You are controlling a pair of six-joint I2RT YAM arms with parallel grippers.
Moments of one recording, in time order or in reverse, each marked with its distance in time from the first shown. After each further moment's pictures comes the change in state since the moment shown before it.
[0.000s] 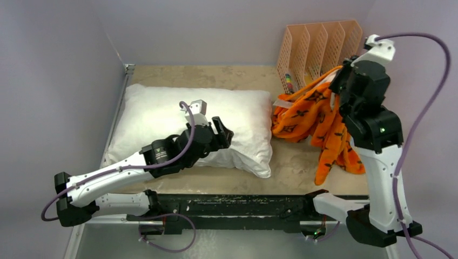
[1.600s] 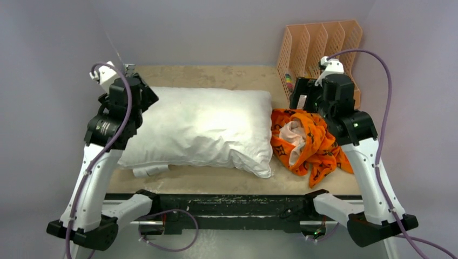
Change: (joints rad) left arm 0.851 -0.006 0.378 -0.395 -0.018 0.292; right arm -0.001 -0.034 -0.301 0.017 -0.412 -0.037
